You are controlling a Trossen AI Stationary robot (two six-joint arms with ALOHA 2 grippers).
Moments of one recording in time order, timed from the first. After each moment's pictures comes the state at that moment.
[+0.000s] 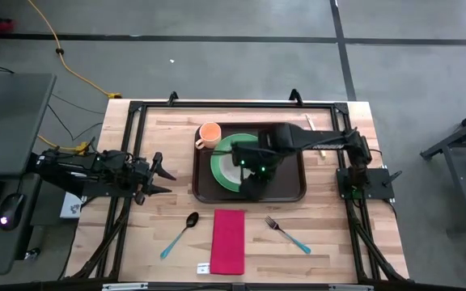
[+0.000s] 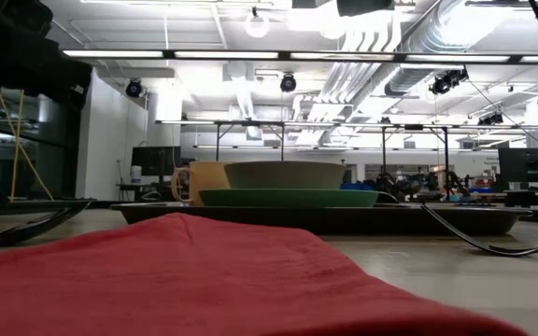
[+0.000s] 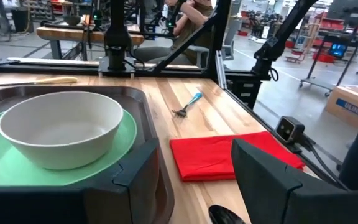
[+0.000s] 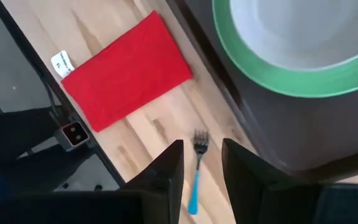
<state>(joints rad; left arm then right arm) -0.16 0.01 0.10 -0.17 0.10 -0.09 0.10 1.97 2.20 -1.56 -0.20 0.72</state>
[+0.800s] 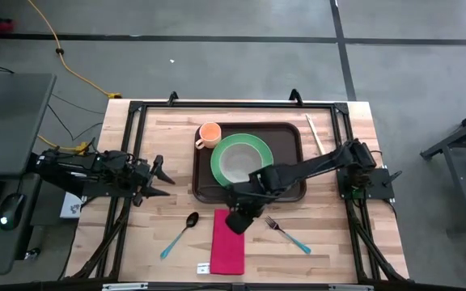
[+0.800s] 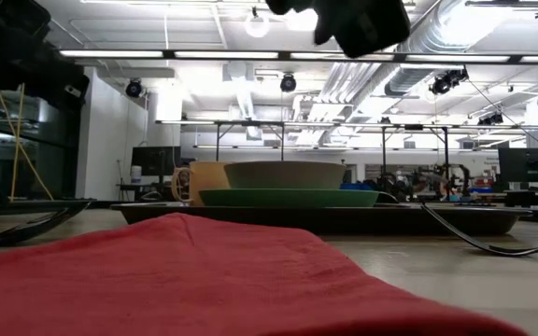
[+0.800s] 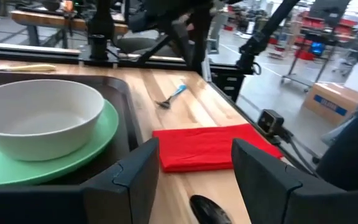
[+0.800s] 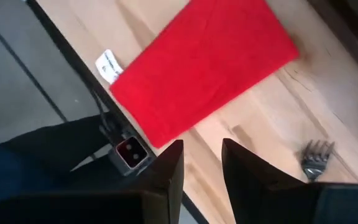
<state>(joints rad) -0.16 0.01 0.10 -0.19 0.17 -0.12 0.27 1.97 1.80 -0.96 -0.29 1.09</state>
